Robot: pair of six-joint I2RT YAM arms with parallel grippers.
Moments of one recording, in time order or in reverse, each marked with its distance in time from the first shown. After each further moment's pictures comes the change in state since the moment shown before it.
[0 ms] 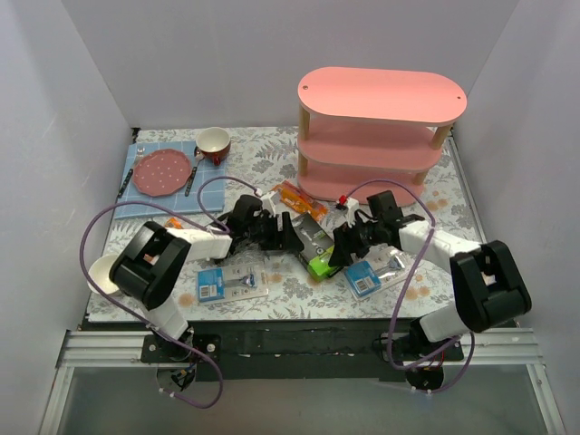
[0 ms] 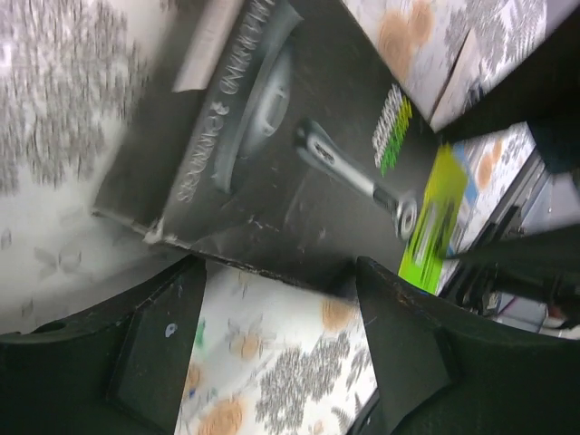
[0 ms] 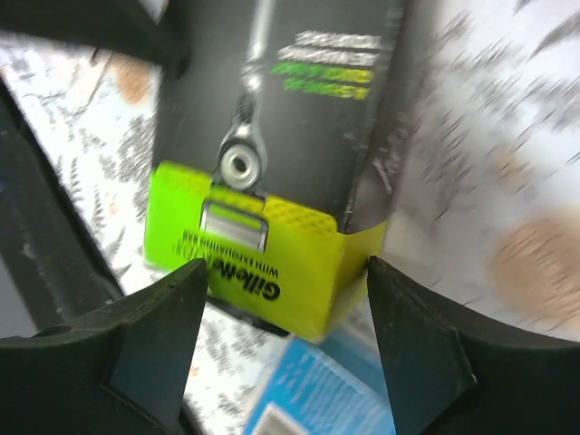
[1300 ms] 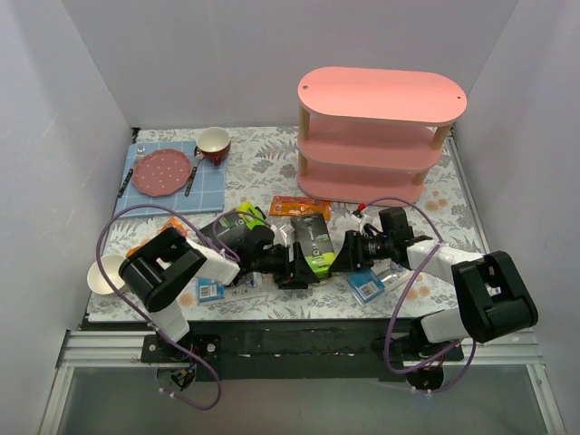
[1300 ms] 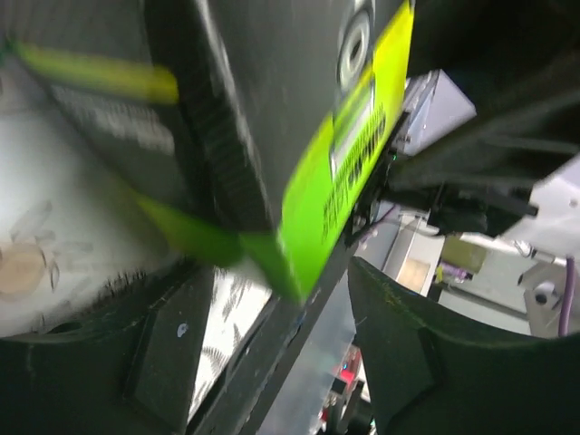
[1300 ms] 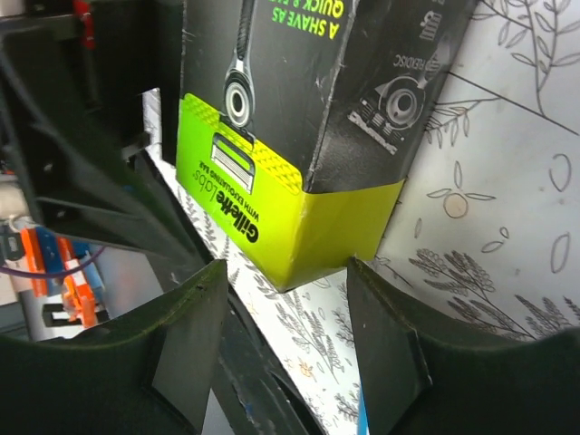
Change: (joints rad) left arm -0.195 0.046 -0.187 0.315 0.150 -0.452; right arm -0.062 -0.125 -0.280 0.247 -0.153 0.493
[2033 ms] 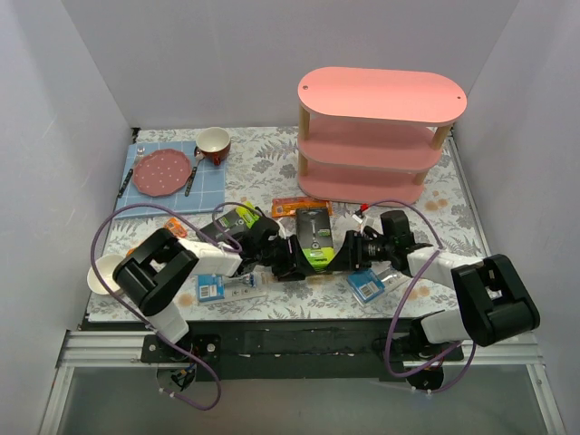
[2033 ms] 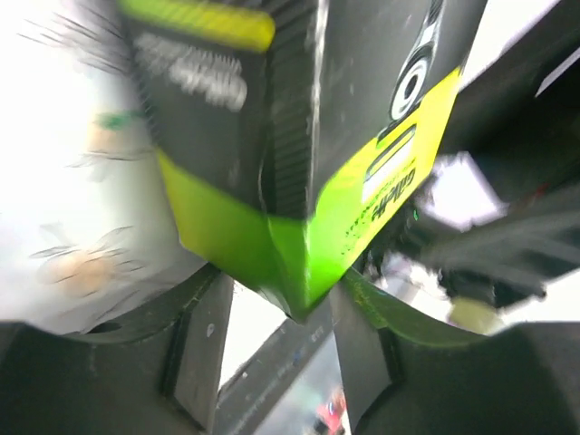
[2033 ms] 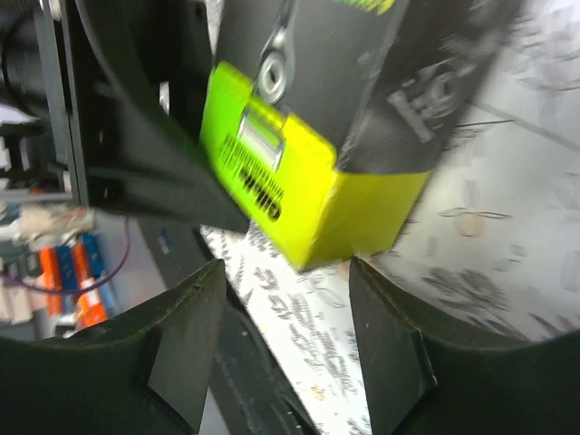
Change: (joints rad) left arm 0.004 0.002 0.133 -0.266 -0.146 -0.022; right arm -0.001 -0.031 -0.076 0.190 -0.001 0.124
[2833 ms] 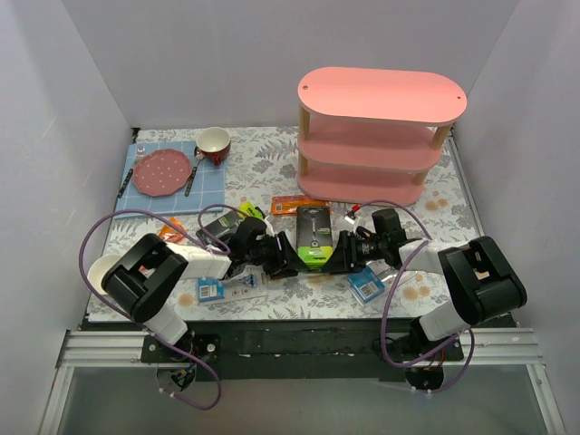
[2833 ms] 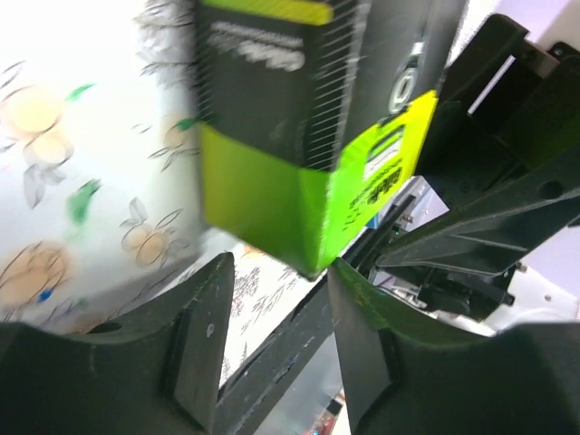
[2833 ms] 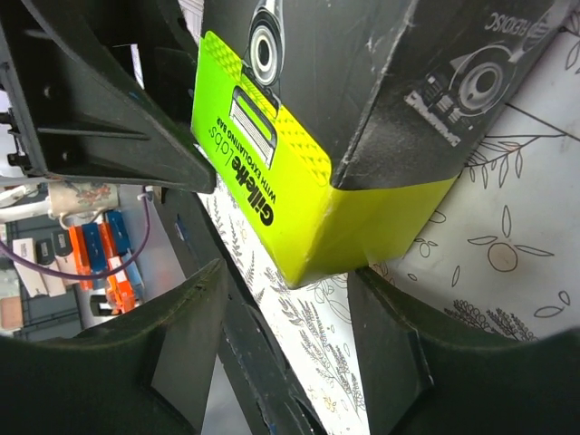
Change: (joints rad) left arm 0.076 -0.084 -0.083 0.051 -0.005 -0.021; right arm 0.040 0.137 0.050 0.029 -0.058 0.030
